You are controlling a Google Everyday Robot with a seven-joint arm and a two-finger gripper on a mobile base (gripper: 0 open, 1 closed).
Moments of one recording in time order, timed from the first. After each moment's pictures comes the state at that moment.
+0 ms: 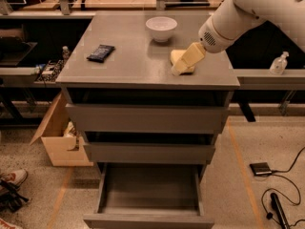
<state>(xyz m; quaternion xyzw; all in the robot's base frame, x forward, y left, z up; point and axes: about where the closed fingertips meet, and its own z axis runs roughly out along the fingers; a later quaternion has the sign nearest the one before) 0.664 -0.140 0.912 -0.35 0.89 0.04 0.29</state>
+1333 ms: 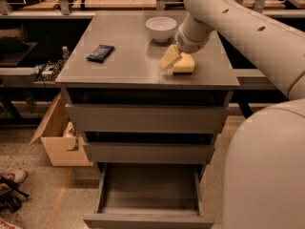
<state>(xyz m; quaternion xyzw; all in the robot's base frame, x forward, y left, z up) 0.752 -0.111 0.853 -0.26 0.93 0.01 0.25</state>
